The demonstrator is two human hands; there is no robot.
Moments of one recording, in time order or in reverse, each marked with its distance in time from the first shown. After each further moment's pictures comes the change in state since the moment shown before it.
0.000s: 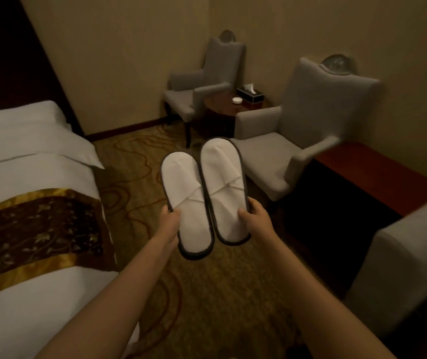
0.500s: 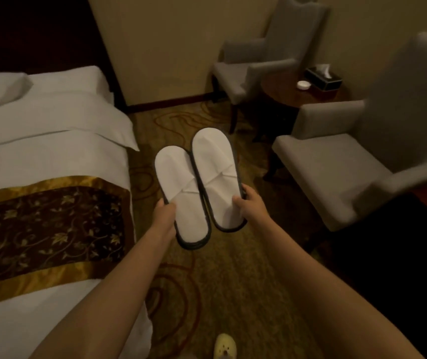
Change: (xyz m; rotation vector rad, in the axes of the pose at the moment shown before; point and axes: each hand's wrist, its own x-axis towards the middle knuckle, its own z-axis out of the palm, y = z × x) left_hand 0.251 0.054 -0.036 -0.112 0.224 -0.102; right_hand 0.252 -0.071 0.162 -0.154 -0.288 0.062
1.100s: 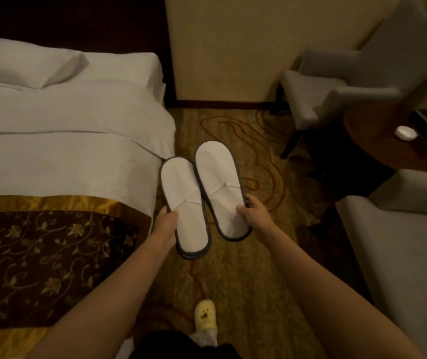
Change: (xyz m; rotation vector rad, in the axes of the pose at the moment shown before) left_hand 0.283 0.123 0.002 -0.113 0.224 -0.077; right_hand 0.314 -0.140 0.129 -0.210 -0.249 -0.018
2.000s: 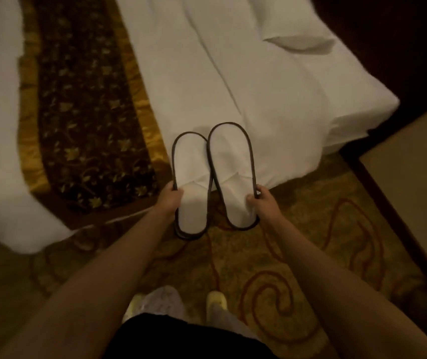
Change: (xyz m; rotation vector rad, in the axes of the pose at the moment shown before) left_hand 0.192 0.082 0.066 -0.565 0.839 -0.049; right_hand 0.381 -0.184 0.129 -0.620 -0.954 -0.292
